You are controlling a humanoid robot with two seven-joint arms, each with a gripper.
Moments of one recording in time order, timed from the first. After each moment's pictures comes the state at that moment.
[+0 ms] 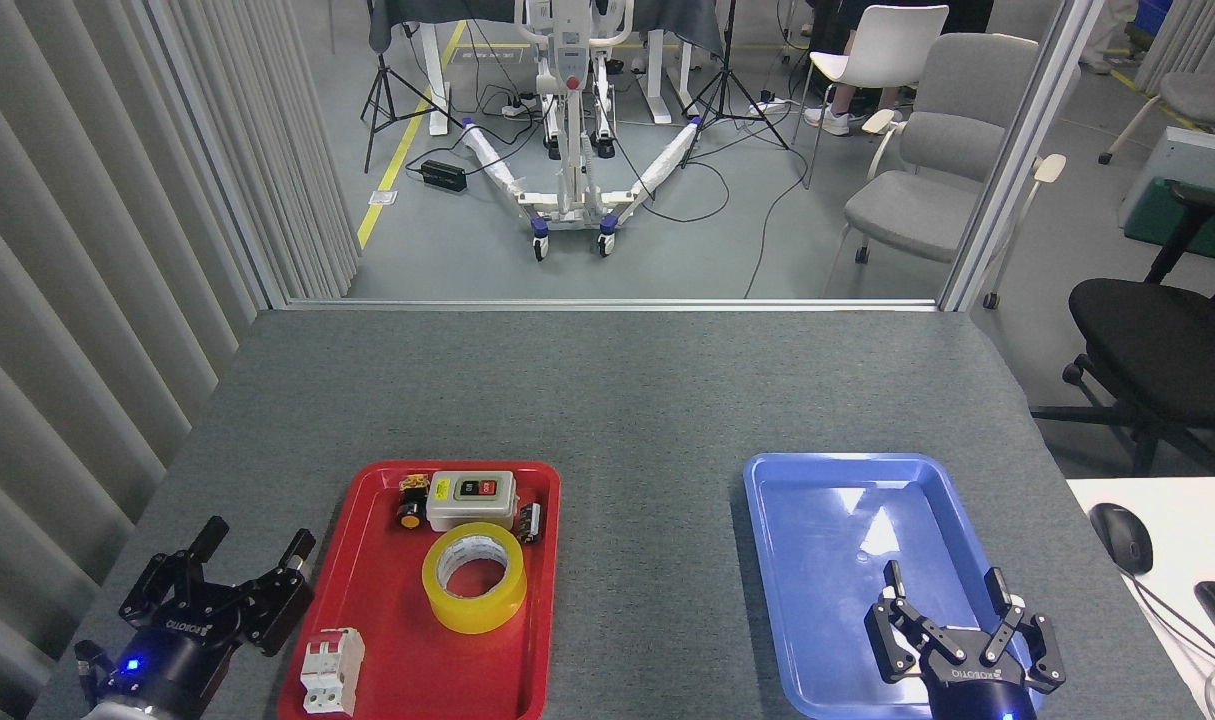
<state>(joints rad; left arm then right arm) 0.05 0.47 -0.06 -1.58 -0.95 -0.20 0.14 0.15 -0.25 0.14 -1.63 1.23 0.22 -0.15</state>
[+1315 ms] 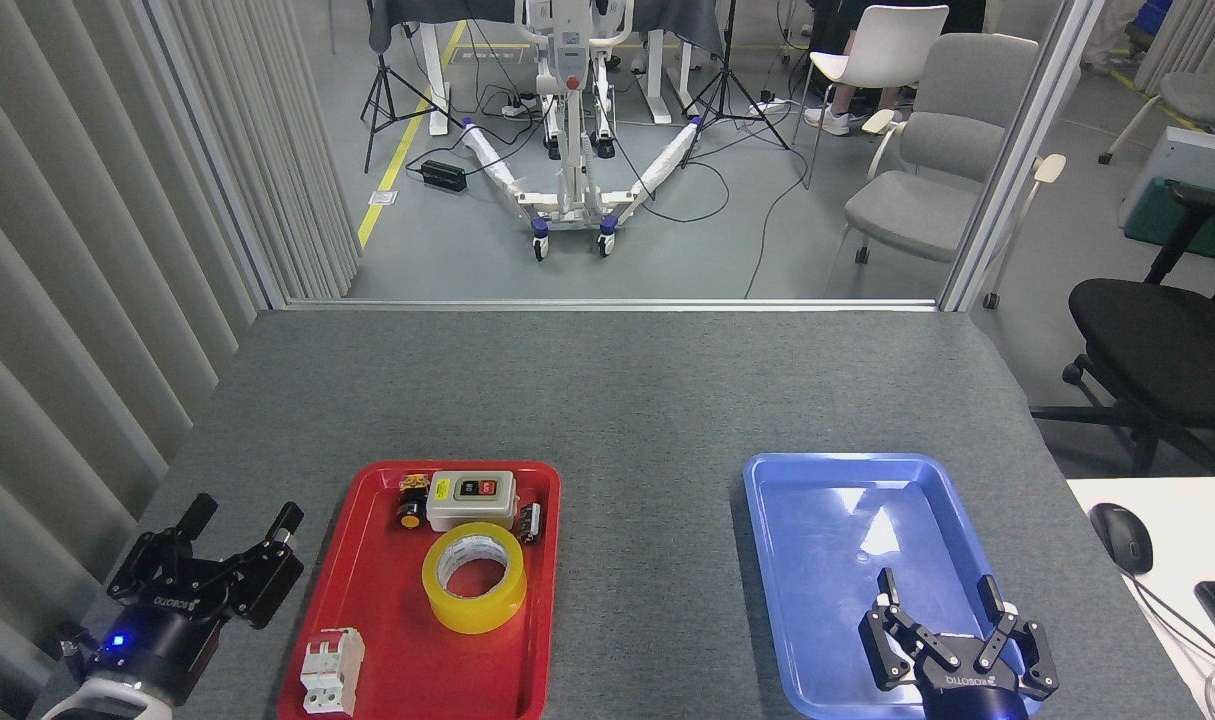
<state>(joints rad) 0.01 0.44 0.01 -1.60 -0.93 -0.22 0.07 0.15 -0.23 0.14 -1.63 1.23 0.21 -0.15</state>
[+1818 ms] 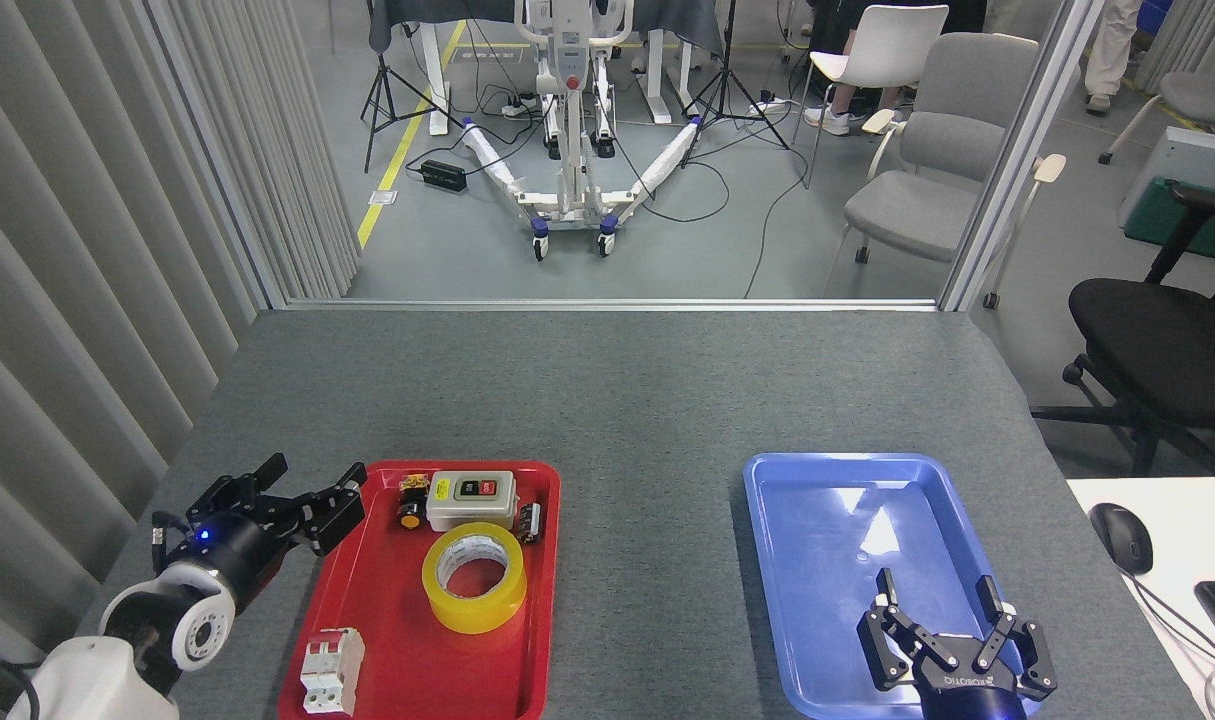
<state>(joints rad) -0.28 0.46 -0.20 -1.42 -0.91 -0.12 -0.30 0.15 -0.23 0.14 -1.63 1.23 0.21 -0.15</state>
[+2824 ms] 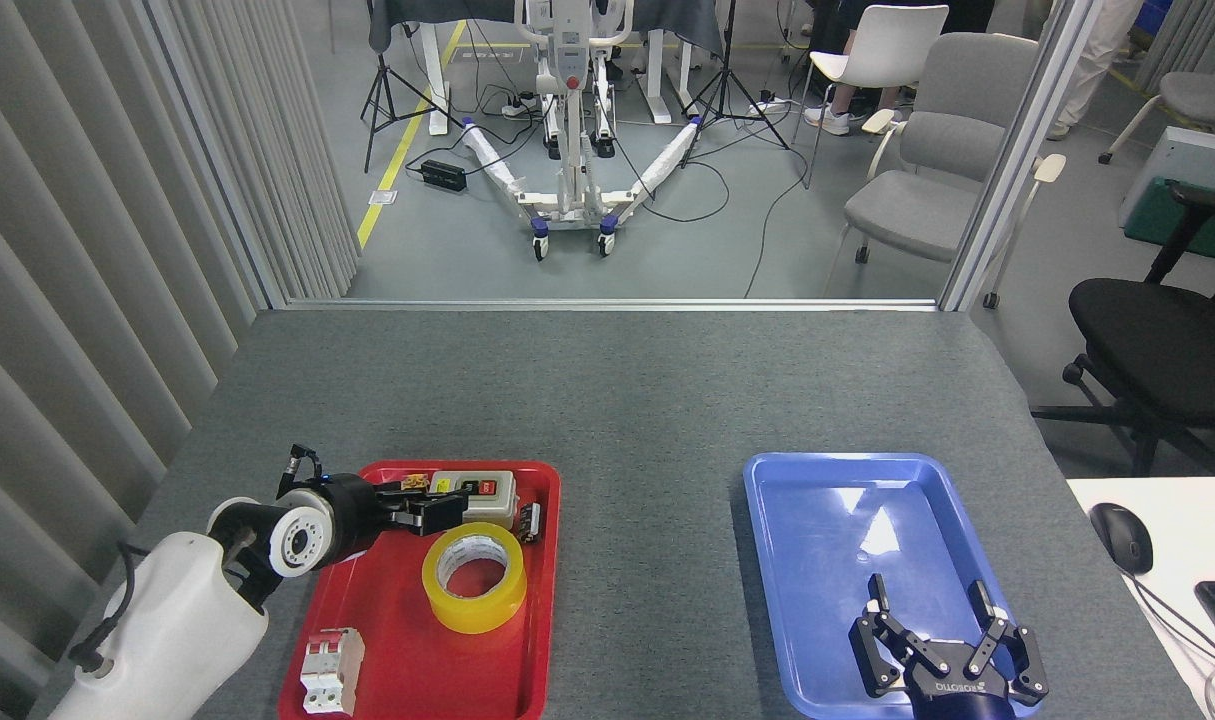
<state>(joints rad) -0.54 0.45 -0.51 -1.40 -0.68 0.07 -0.79 0.16 -0.22 0.15 -1.63 1.26 0.21 -0.15</state>
